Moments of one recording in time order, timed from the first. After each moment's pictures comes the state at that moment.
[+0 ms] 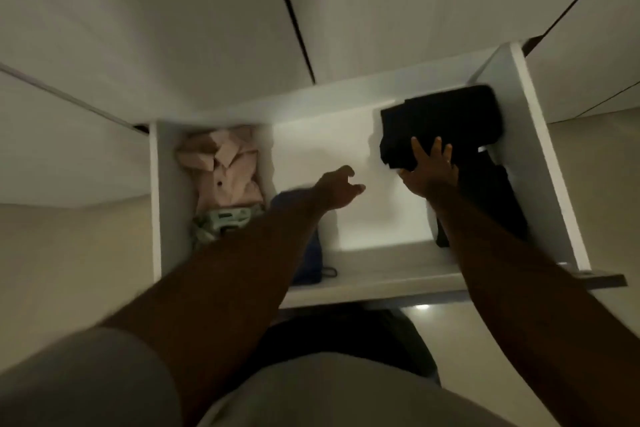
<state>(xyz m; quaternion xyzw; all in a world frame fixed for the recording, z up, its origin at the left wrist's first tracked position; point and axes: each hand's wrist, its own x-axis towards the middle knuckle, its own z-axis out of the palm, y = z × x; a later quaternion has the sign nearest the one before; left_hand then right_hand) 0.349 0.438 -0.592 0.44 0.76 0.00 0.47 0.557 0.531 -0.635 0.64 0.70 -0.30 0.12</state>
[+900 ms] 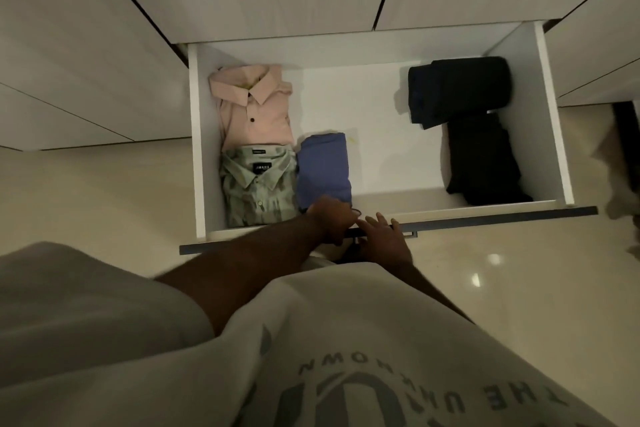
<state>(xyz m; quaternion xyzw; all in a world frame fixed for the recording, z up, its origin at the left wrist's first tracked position) 0.285 0.216 -0.548 0.80 0.50 -0.22 0.27 0.457 0.206 -0.563 0.46 0.80 -0.29 0.24</state>
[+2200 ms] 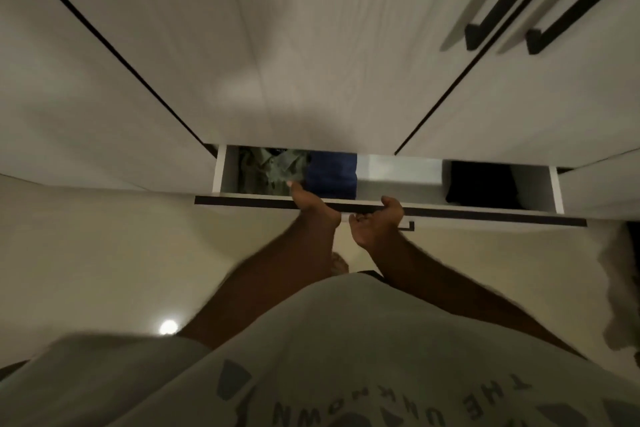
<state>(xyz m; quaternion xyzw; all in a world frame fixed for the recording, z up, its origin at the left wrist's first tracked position) 0.167 0.444 -0.511 0.37 -0.45 -0.62 -0.53 0.268 0.471 -0.514 0.57 -0.09 -0.75 -0.32</state>
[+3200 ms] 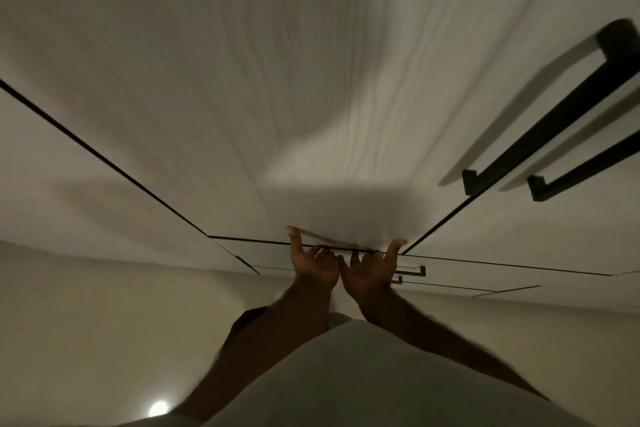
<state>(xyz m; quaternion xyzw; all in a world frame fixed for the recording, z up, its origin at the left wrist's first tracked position) 0.112 0.511 -0.514 0.34 -0.32 -0.71 -0.53 0.200 0.555 -0.528 0.42 -0.06 -0.82 -0.38</state>
